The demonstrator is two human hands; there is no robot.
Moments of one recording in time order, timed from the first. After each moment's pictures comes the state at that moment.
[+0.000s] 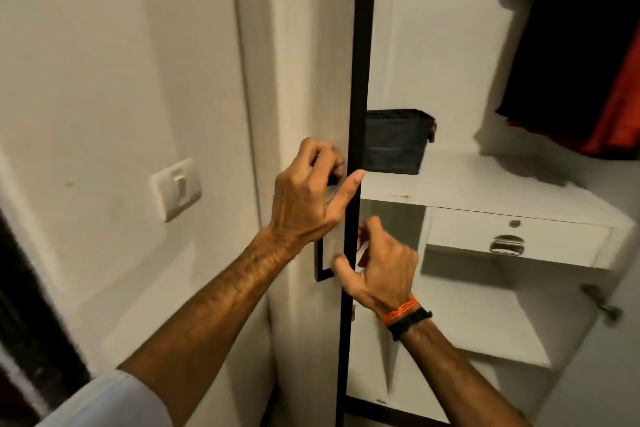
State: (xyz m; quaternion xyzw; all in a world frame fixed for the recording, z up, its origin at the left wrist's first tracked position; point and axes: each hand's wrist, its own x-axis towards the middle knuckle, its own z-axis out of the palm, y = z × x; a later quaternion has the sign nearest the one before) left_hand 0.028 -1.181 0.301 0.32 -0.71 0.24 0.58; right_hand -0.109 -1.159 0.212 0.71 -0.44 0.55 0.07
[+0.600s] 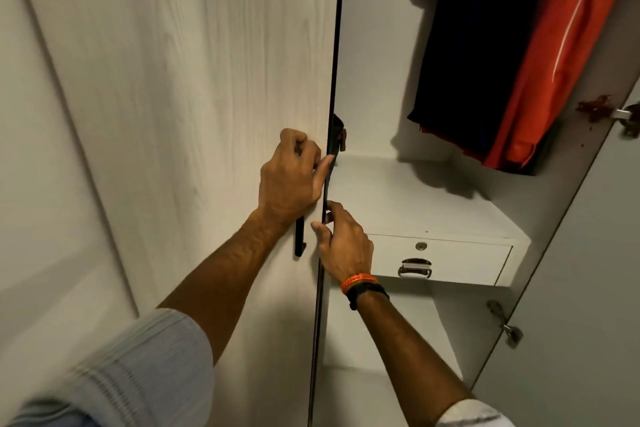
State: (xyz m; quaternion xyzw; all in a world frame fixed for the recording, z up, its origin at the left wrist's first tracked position) left_hand -0.161 -1.406 0.294 0.38 -0.69 0.29 0.54; right_hand -0.274 -1.353 0.221 0.66 -0.62 0.42 -0.05
